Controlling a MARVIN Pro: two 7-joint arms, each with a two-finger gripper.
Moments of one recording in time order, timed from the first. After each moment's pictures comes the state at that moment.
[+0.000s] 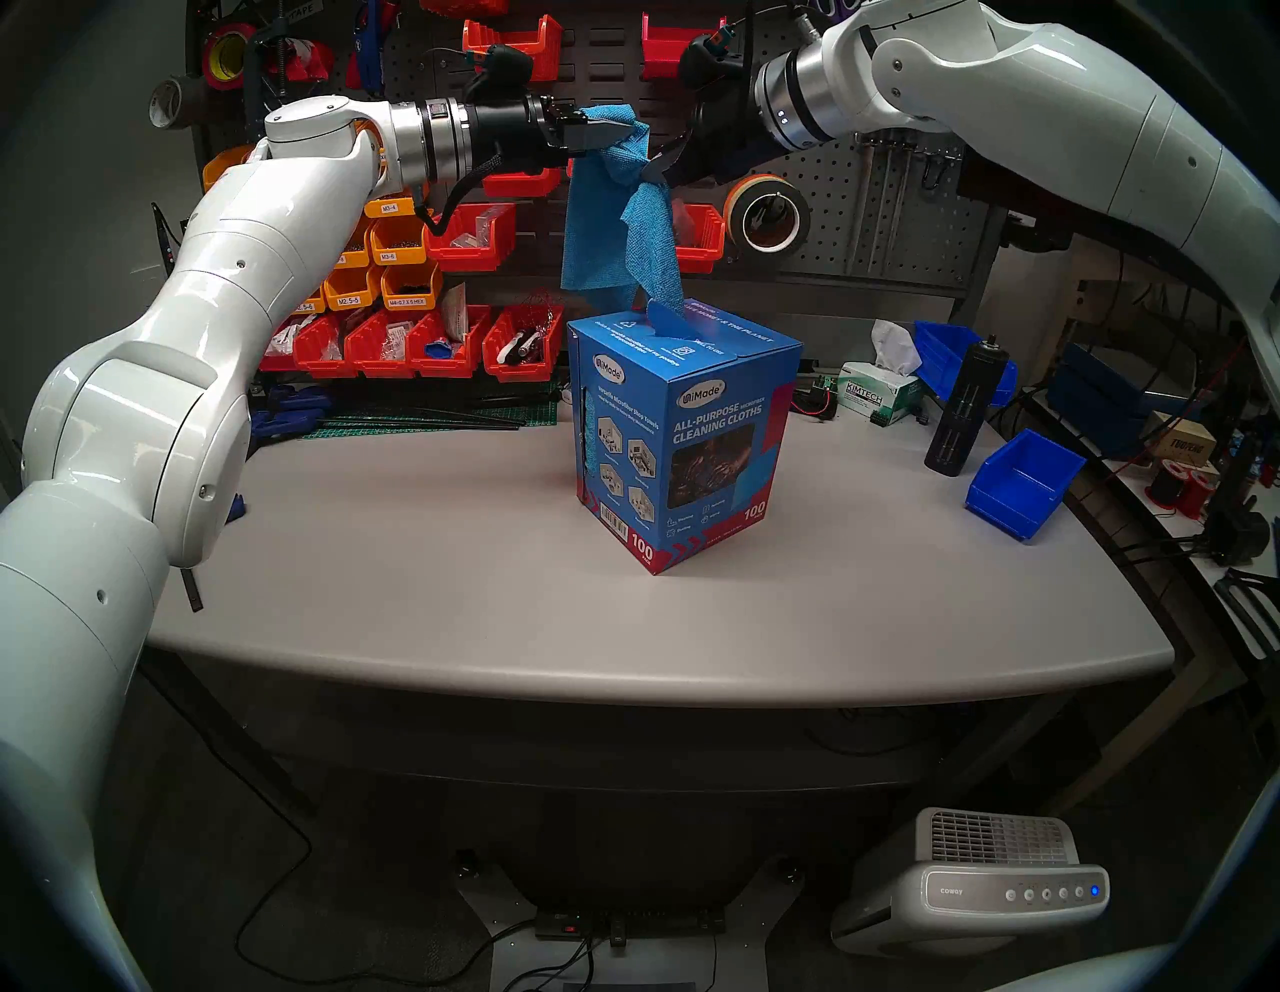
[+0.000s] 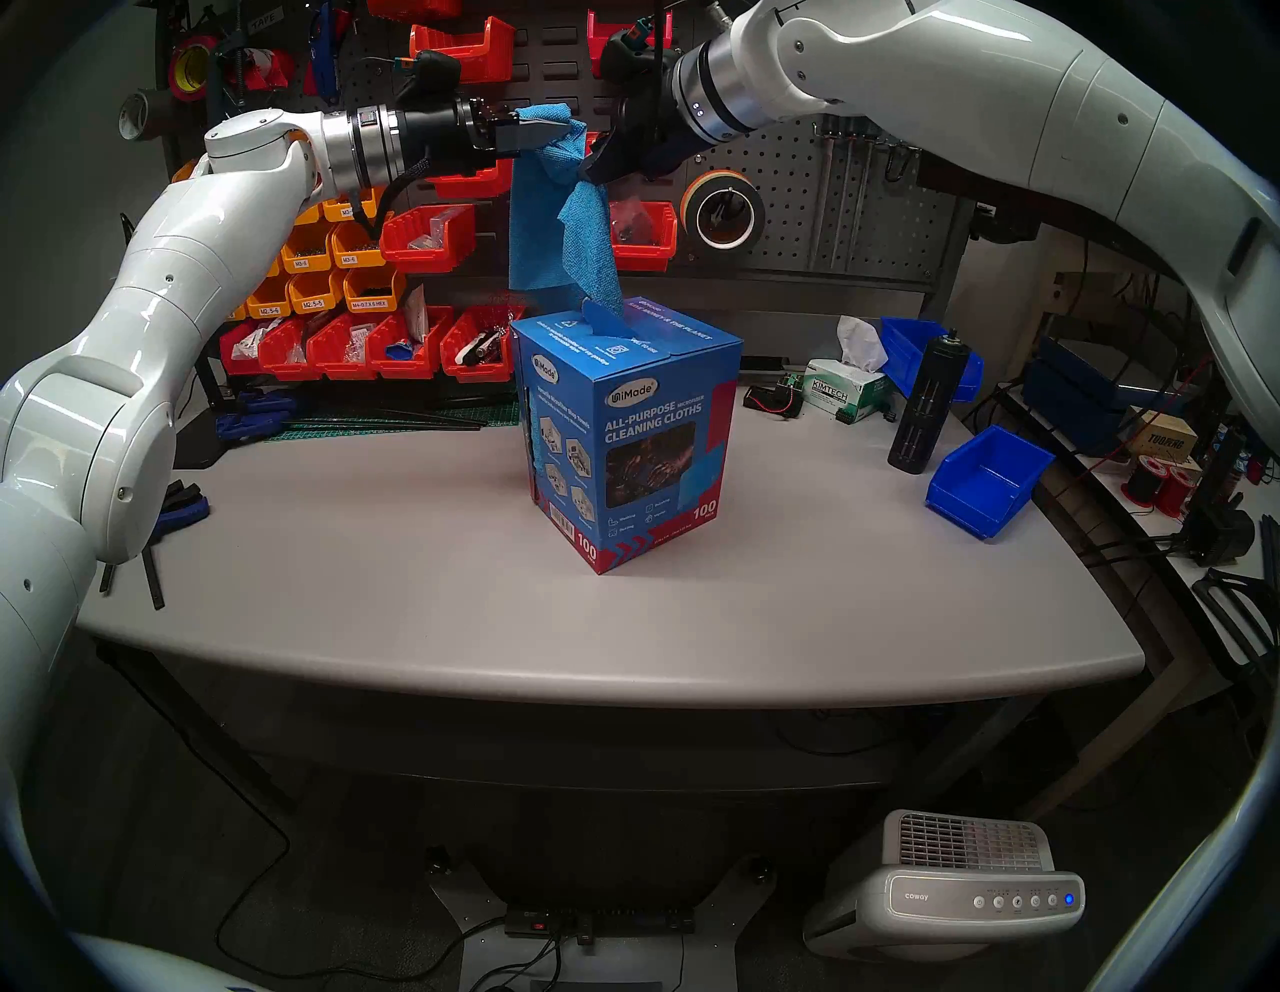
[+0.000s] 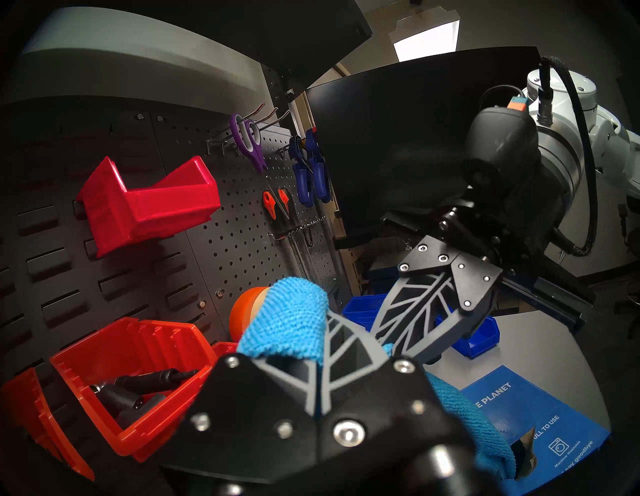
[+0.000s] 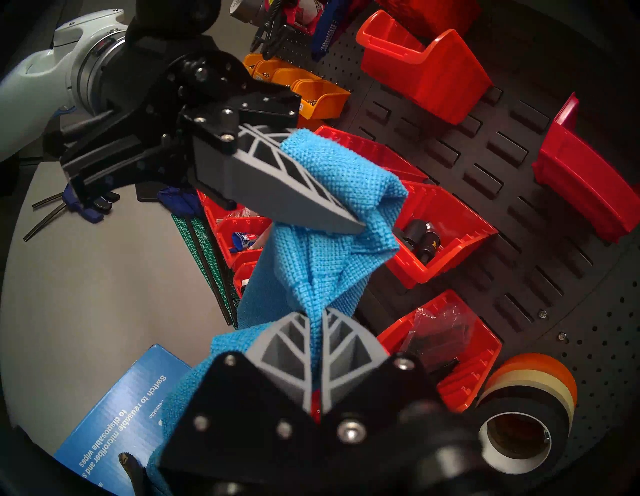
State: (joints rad) left arm 0.10 -1.18 -1.03 -0.69 -0.57 0.17 -1.17; right arm 0.53 -0.94 -0.19 -1.31 1.35 0.51 0.37
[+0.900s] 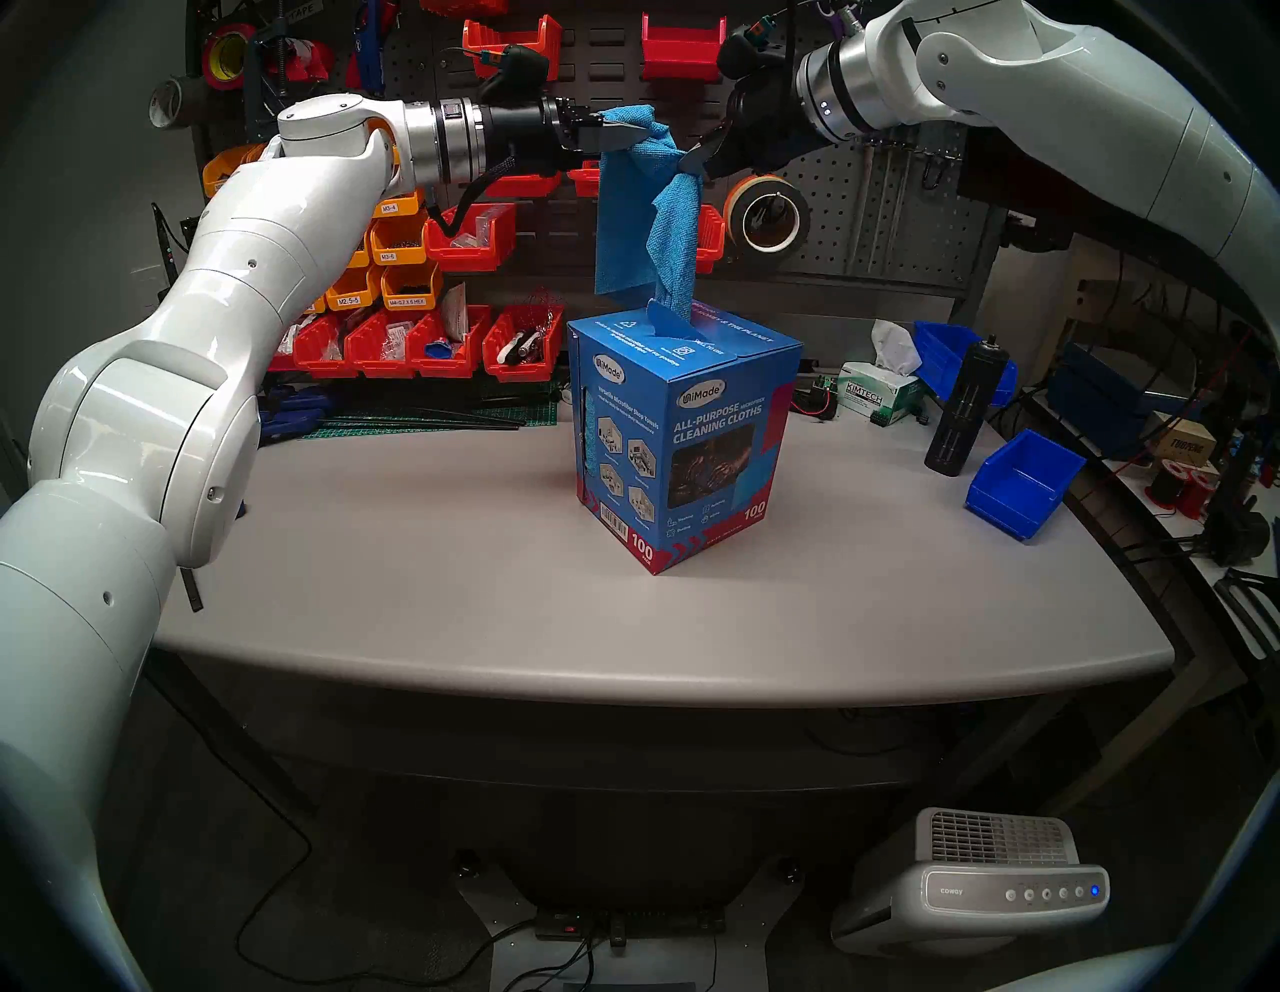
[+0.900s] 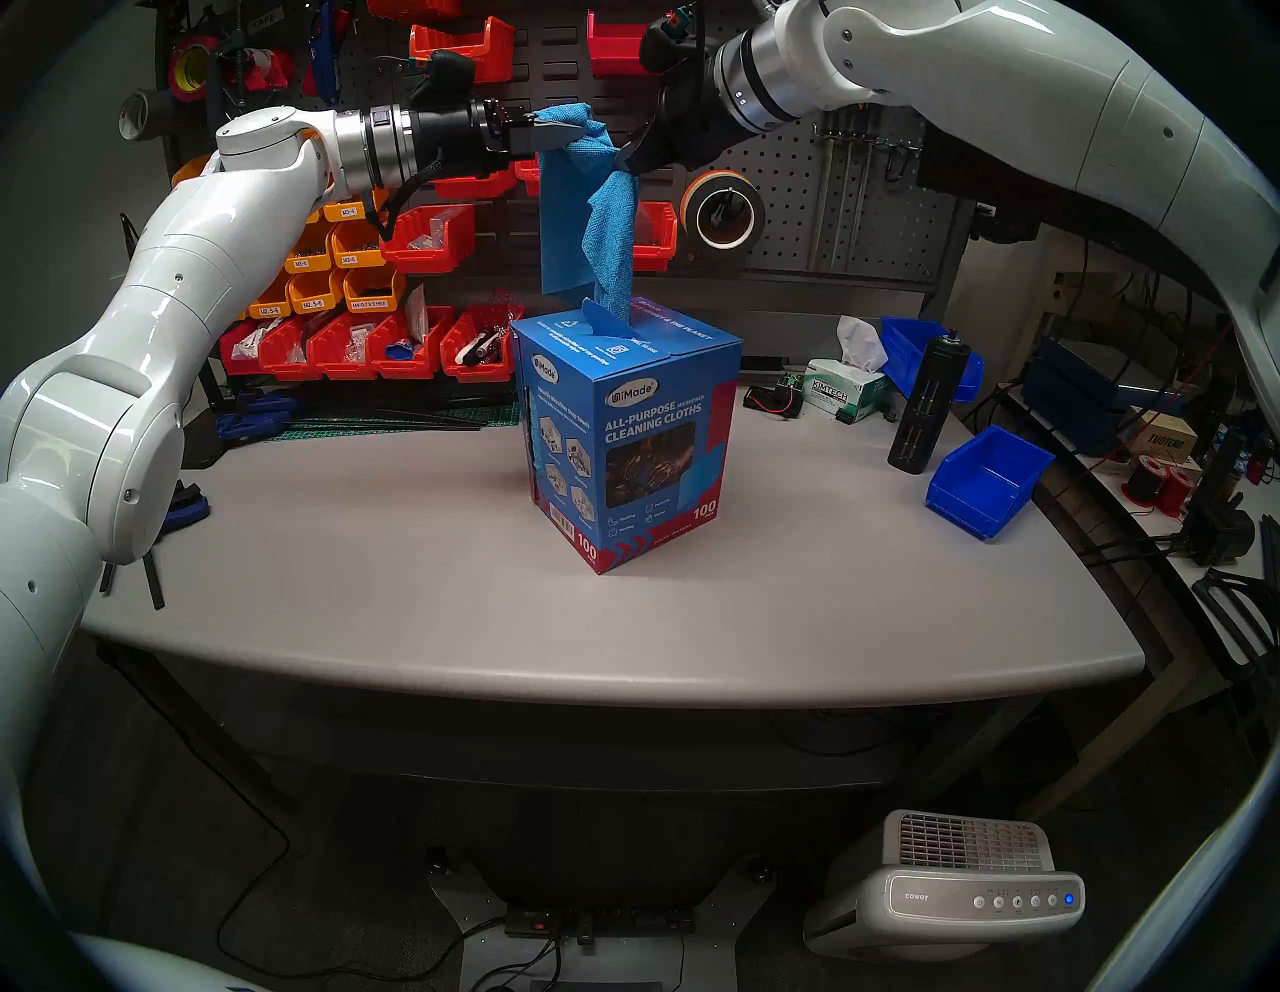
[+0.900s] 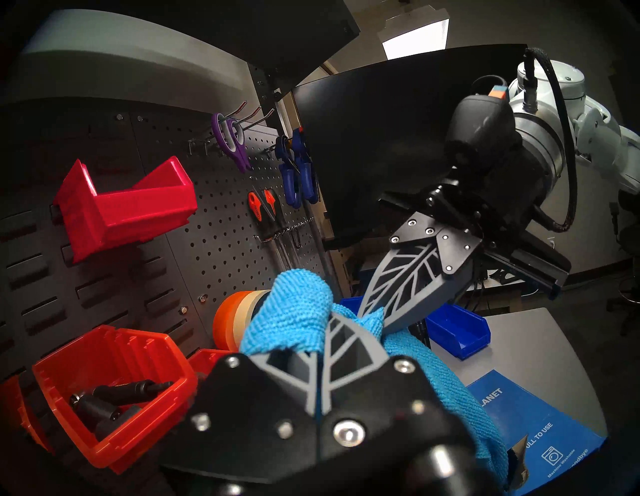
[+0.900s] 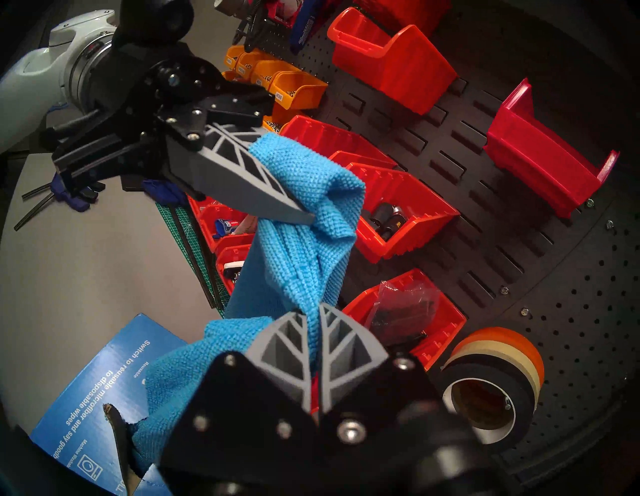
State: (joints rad) left arm 0.11 -1.20 -1.03 -0.70 -0.57 0.17 -1.18; right arm 0.57 -0.86 -0.20 -1.37 1.33 0.55 0.37
